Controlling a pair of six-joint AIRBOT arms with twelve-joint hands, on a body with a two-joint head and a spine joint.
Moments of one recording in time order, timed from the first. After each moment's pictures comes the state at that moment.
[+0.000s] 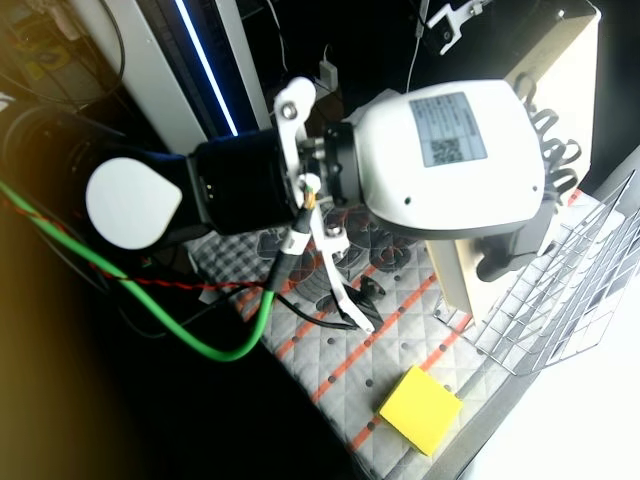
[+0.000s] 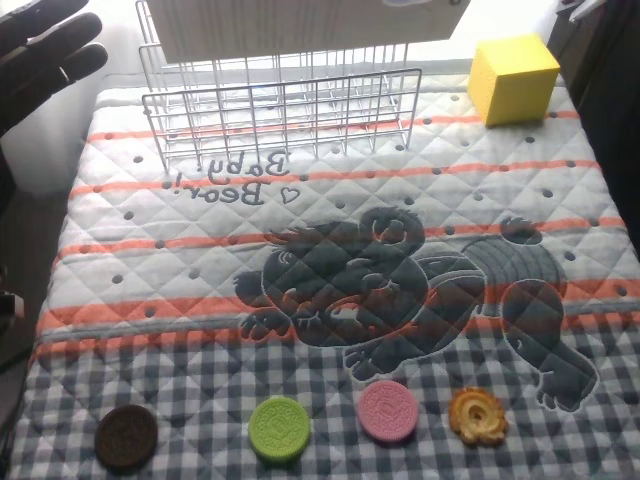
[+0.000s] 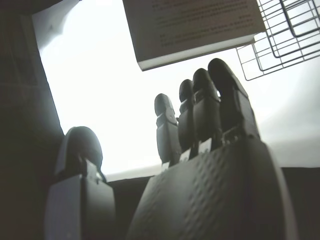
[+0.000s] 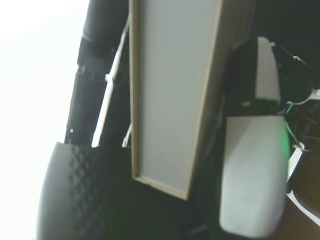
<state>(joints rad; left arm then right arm) 1.00 -0.76 1.05 -0.15 -1.02 0.01 -0.05 -1.24 1.58 -0.78 0.57 -0.17</state>
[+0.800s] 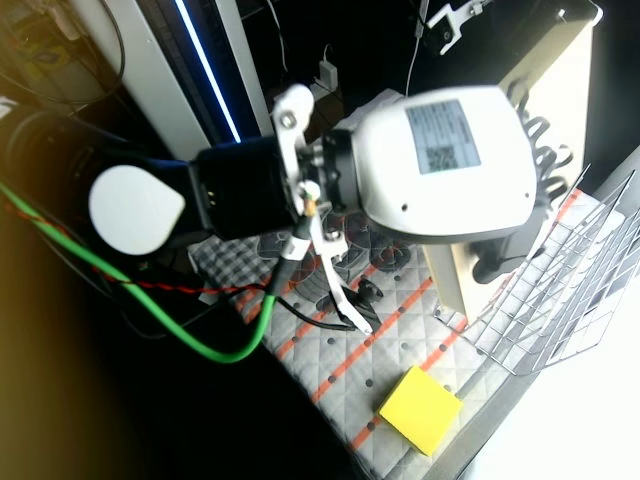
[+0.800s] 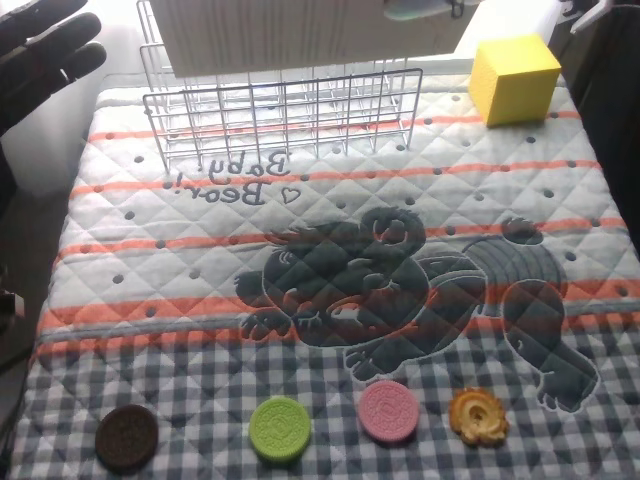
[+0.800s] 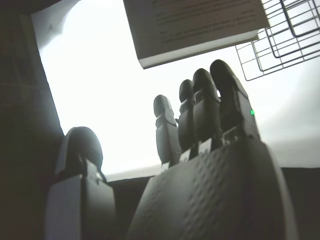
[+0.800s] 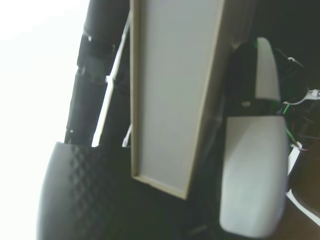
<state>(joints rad) 1.00 -0.76 1.04 -0.15 -1.02 0.01 -0.07 -1.24 1.58 -0.76 0.57 -0.17</state>
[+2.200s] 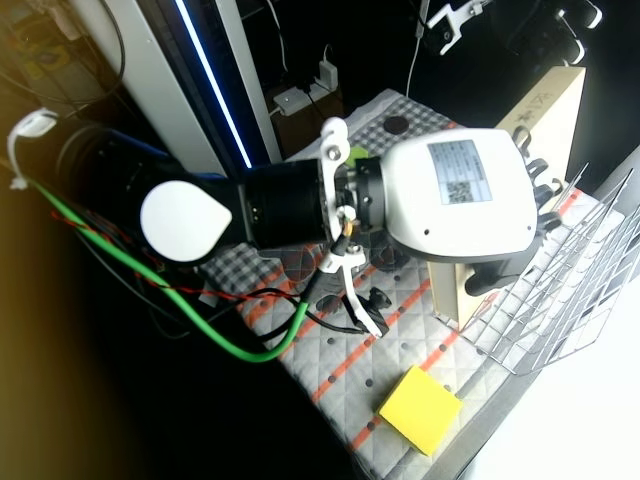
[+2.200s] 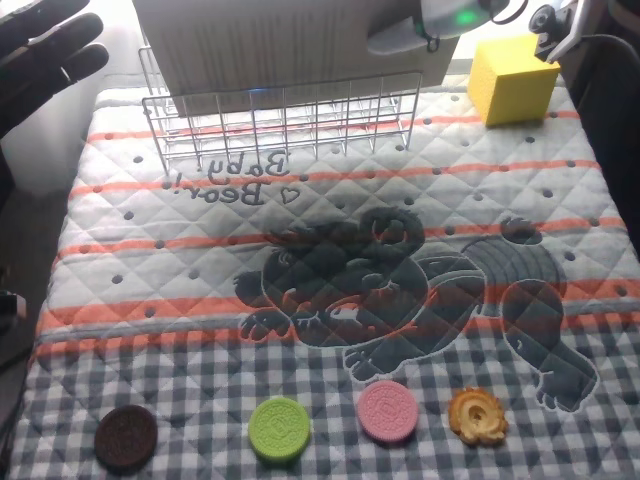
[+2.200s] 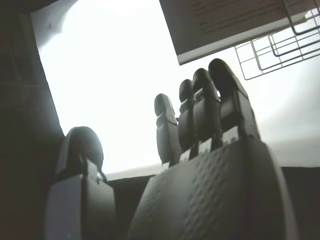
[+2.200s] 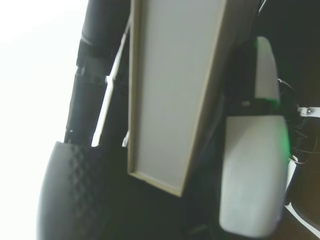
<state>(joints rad) 1.00 -0.77 1.05 -0.15 -1.03 0.01 -0.13 -1.33 1.65 -0.76 0.54 -0.17</state>
